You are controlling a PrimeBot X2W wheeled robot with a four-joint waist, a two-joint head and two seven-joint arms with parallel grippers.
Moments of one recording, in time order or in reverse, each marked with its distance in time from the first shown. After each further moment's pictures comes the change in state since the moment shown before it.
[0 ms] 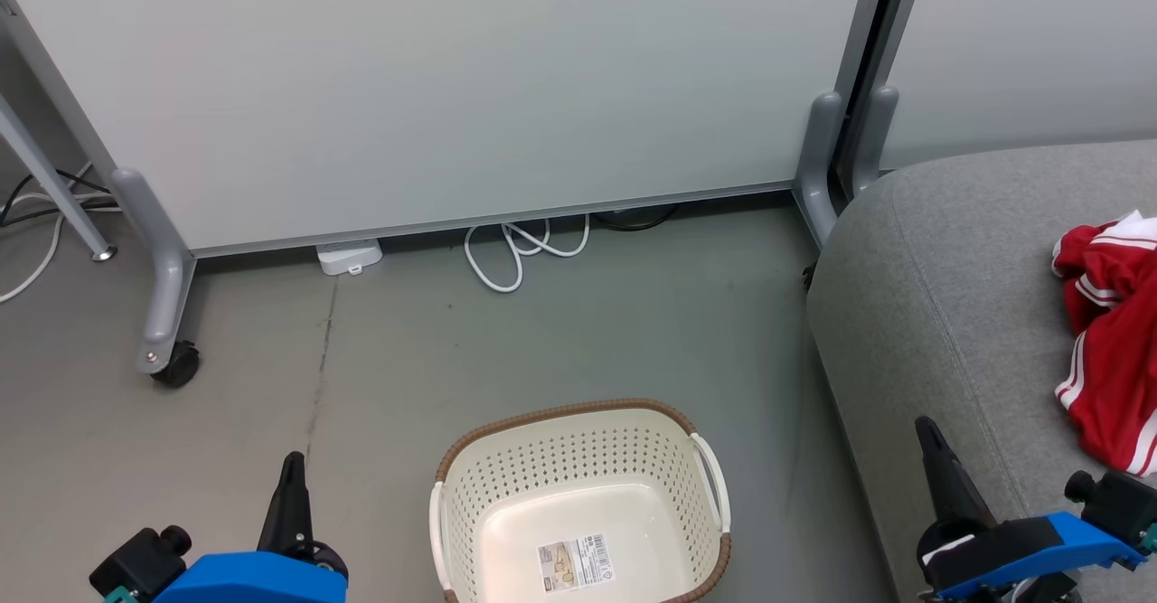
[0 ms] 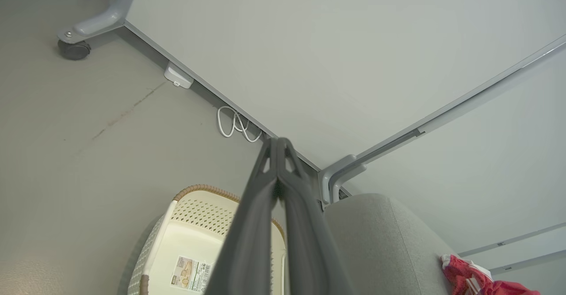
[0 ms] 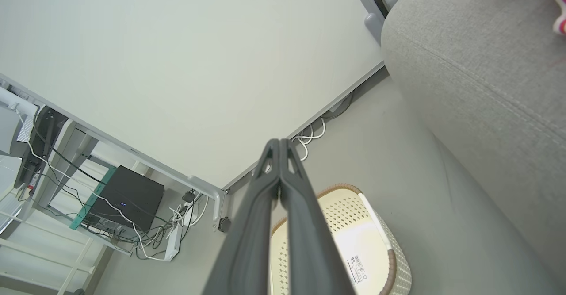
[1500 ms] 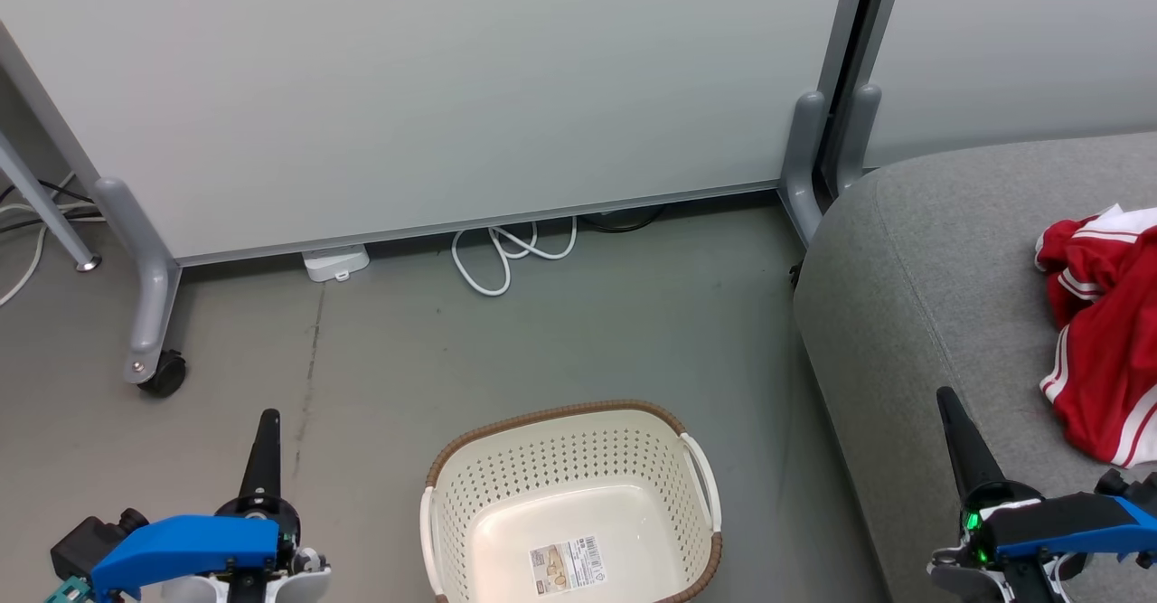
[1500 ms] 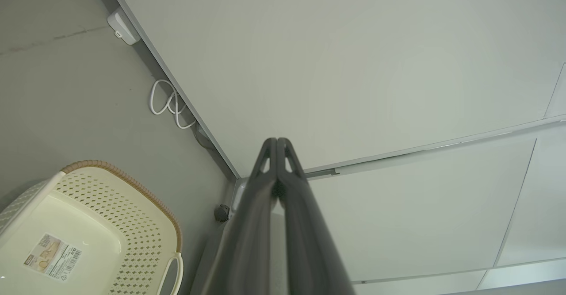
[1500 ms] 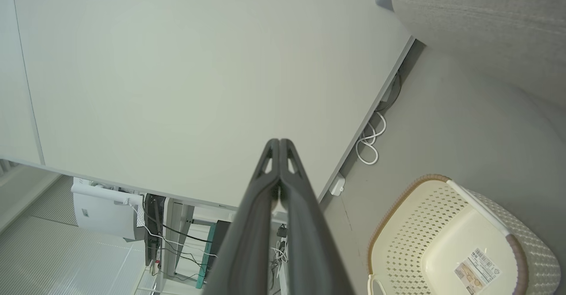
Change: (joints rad) left arm -0.051 -0.012 0.074 -0.060 -0.425 0.000 0.124; right arm -0.051 0.000 -0.037 0.017 0.474 0.000 0.057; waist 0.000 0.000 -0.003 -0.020
